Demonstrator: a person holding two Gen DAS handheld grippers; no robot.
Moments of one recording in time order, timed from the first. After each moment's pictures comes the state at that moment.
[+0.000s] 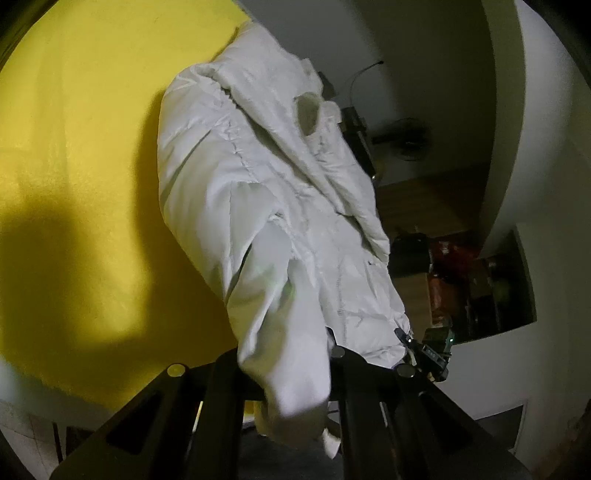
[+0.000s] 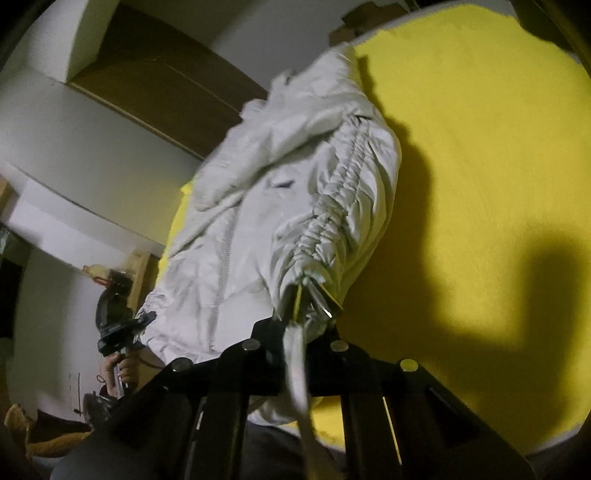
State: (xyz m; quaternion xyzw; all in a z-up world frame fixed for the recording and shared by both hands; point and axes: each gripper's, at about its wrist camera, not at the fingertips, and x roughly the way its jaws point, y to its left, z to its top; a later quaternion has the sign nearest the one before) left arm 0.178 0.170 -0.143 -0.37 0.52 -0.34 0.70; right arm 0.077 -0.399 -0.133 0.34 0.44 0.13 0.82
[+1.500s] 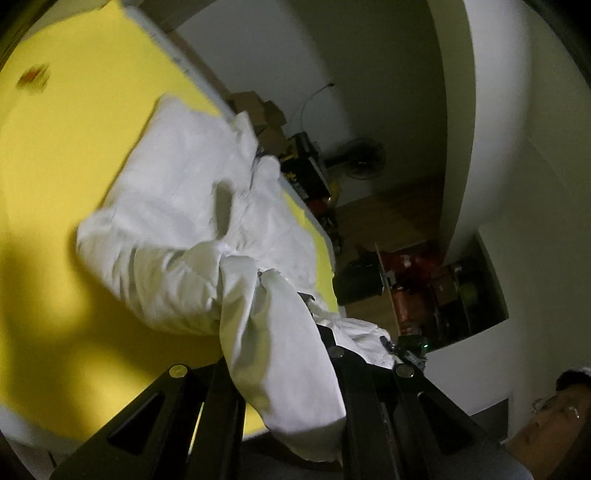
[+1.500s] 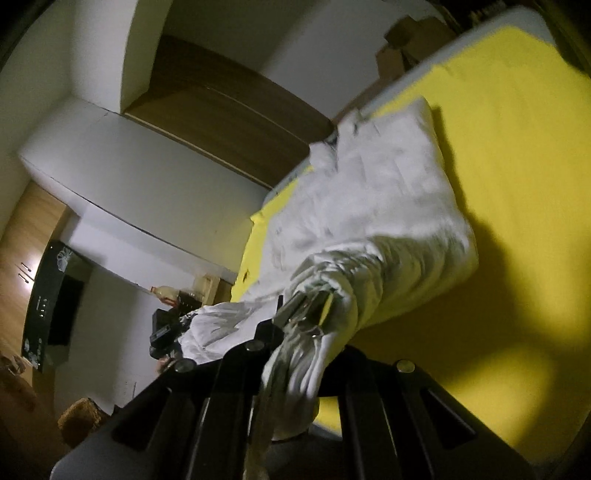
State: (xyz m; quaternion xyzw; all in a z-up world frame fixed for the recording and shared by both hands) left arm 0.232 0.180 -0.041 -0.38 0.44 -0.39 0.71; right arm 0.114 -0.425 -0.056 0.40 0.37 0.22 0.81
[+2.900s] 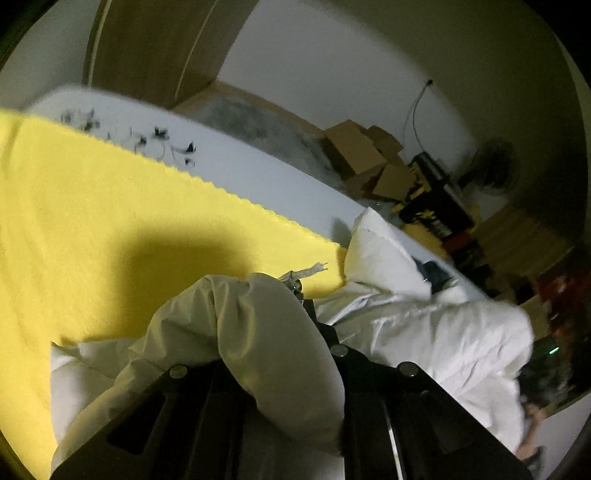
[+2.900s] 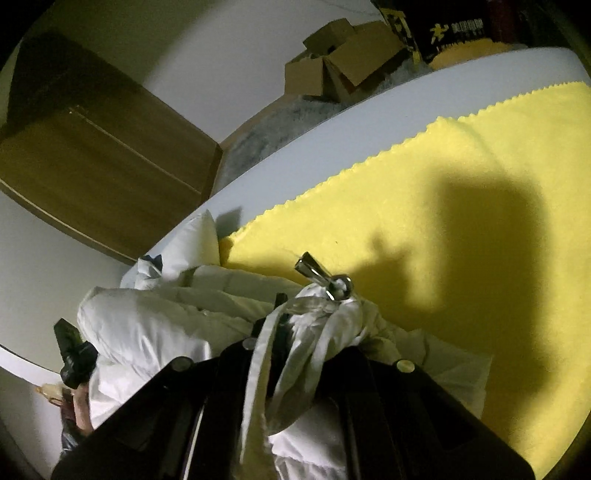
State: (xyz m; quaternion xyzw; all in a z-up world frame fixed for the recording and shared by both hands) left arm 0.618 -0.008 -0.140 -0.18 0.45 -0.18 0.85; right arm 0.497 -0.490 -0.169 0.33 0.43 0.02 0.84
